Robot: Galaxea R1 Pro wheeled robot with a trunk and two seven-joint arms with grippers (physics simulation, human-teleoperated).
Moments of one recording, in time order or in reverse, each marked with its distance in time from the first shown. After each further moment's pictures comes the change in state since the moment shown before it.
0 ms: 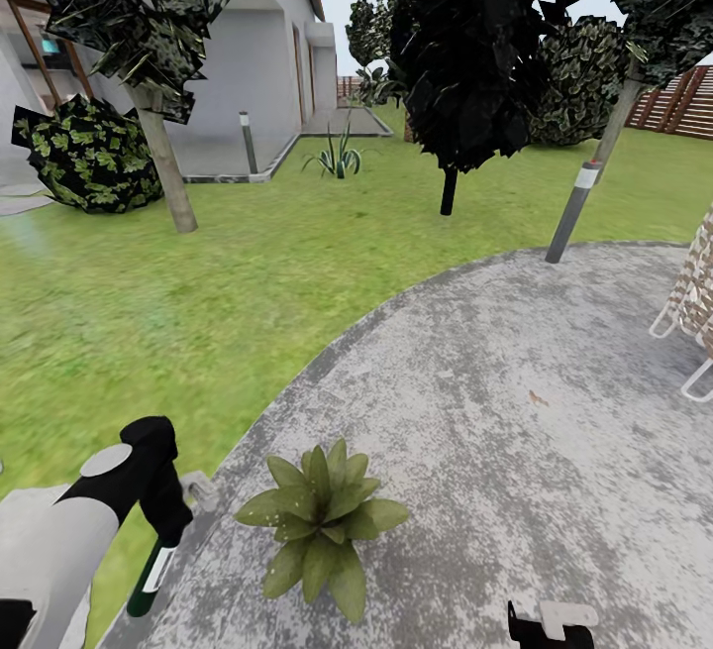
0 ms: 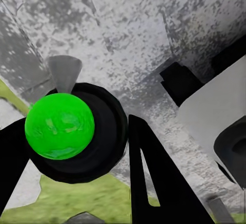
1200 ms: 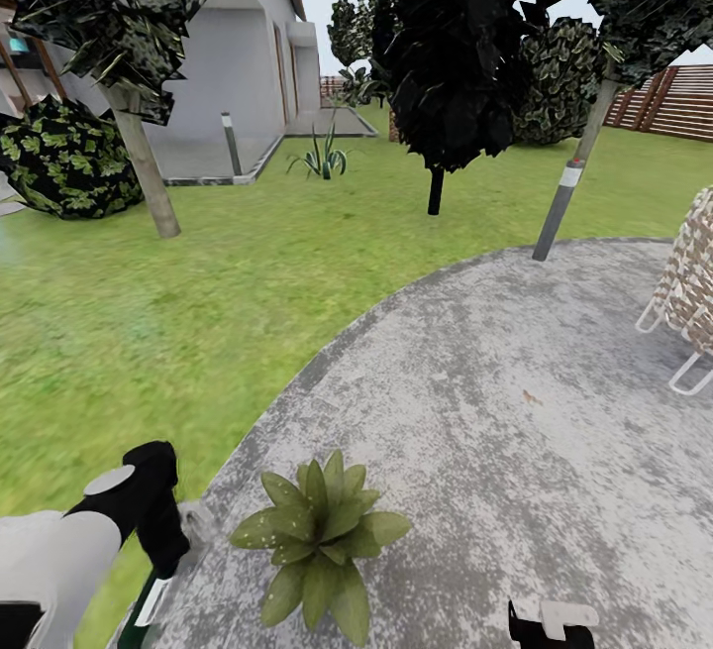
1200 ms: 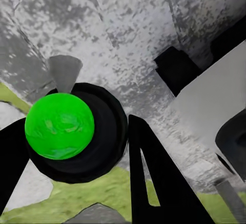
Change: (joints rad) left arm 0.018 -0.014 0.012 0.138 0.041 -0.047 0.115; right arm 0.000 0.000 0.000 0.000 -0.003 0.000 -0.002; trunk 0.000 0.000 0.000
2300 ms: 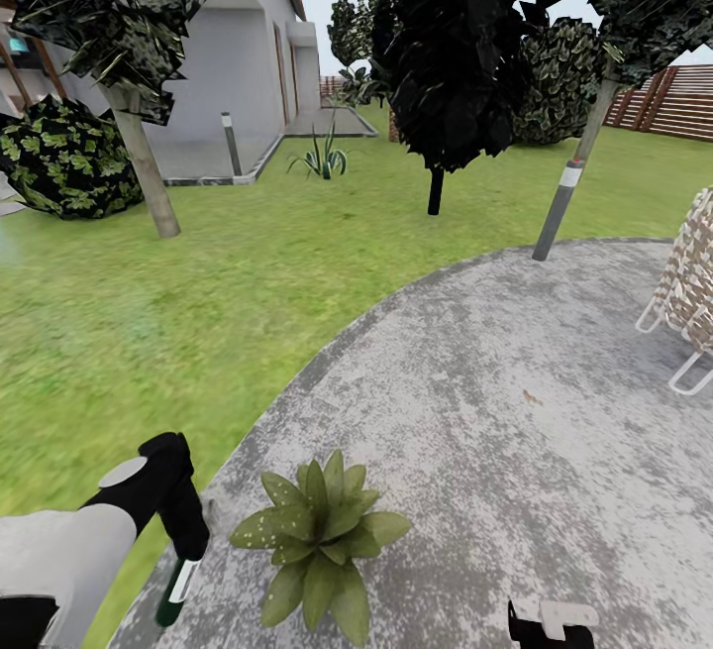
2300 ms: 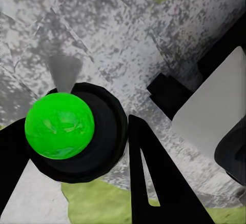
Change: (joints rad) left arm -0.014 -0.040 -0.004 -0.030 0.053 -0.122 -0.010; right arm 0.000 0.000 0.001 0.000 0.003 0.000 0.001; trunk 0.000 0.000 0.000
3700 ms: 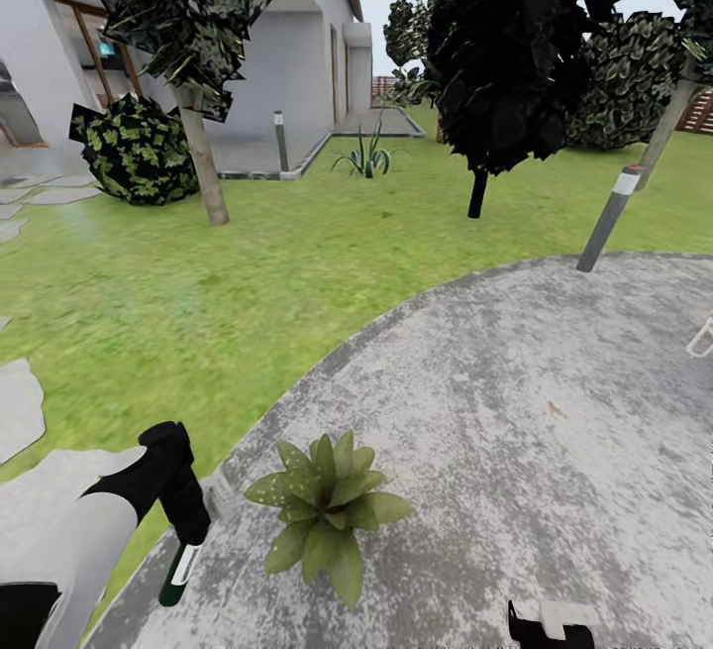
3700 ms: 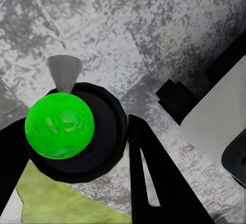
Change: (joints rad) left arm -0.032 0.003 0.004 -0.001 -0.002 0.006 0.008; right arm 0.000 0.000 0.000 -0.002 -0.001 0.000 0.000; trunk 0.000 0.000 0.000
